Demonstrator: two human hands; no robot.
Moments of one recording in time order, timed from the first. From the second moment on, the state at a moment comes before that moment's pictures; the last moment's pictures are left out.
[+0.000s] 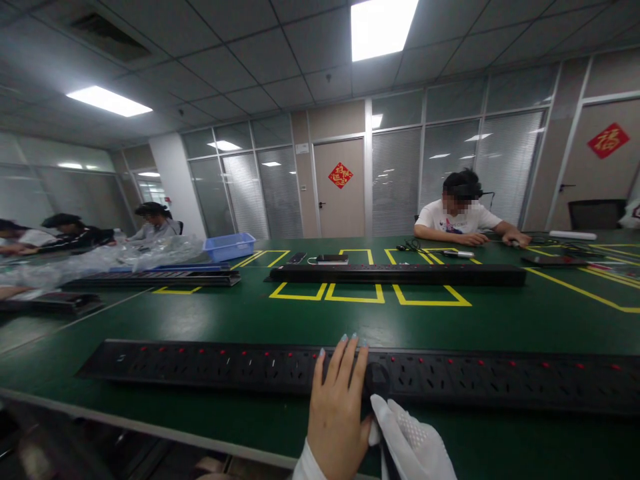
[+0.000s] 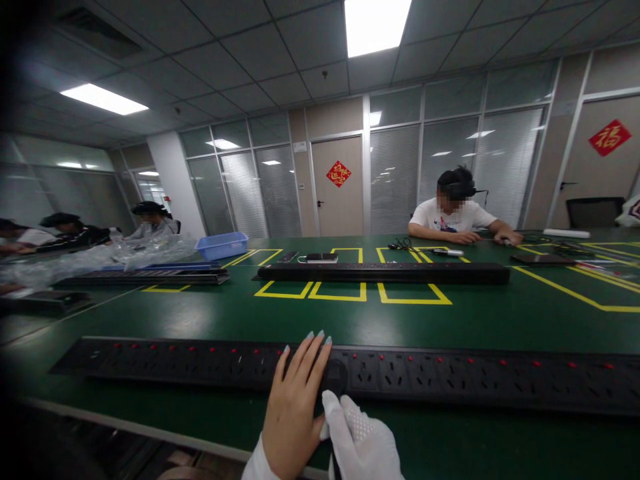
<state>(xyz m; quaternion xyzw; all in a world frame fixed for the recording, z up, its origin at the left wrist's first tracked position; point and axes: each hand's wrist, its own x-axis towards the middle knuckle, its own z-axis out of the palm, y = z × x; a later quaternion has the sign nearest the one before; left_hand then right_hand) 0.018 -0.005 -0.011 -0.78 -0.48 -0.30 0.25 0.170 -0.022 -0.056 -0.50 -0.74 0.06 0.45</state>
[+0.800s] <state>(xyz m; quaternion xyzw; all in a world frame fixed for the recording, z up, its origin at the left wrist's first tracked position) 0.018 -0.004 -0.011 -0.78 -0.49 -0.32 0.22 0.182 -0.026 -0.053 -0.44 -0.84 -0.12 0.29</state>
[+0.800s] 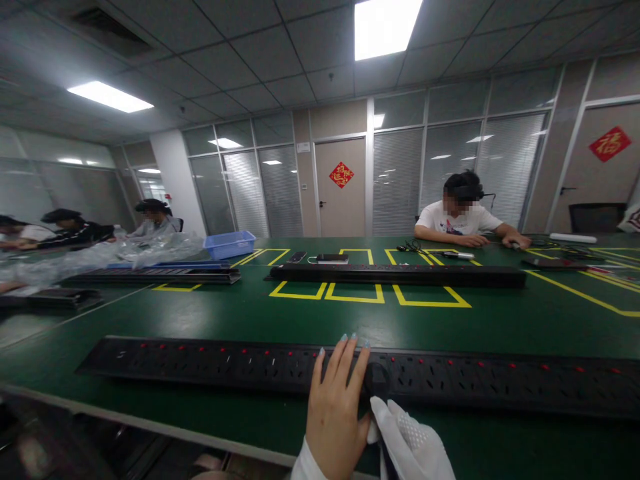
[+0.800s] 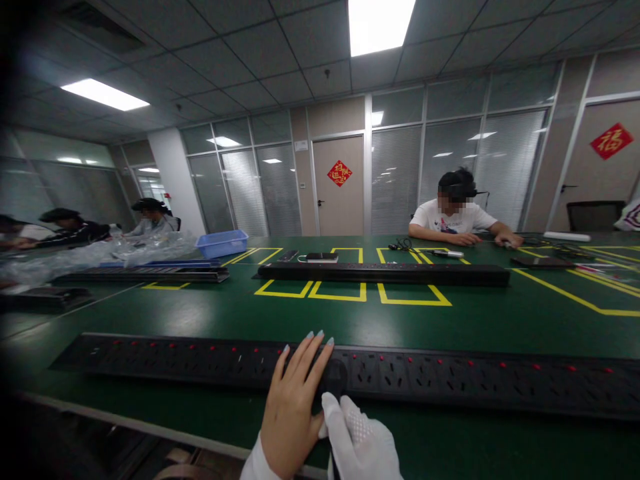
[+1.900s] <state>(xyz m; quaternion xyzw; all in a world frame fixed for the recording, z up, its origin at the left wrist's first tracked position) 0.019 -0.006 -0.010 -0.79 -0.49 -0.32 0.20 0.174 -0.036 -0.038 -0.49 -0.77 0.01 0.40</state>
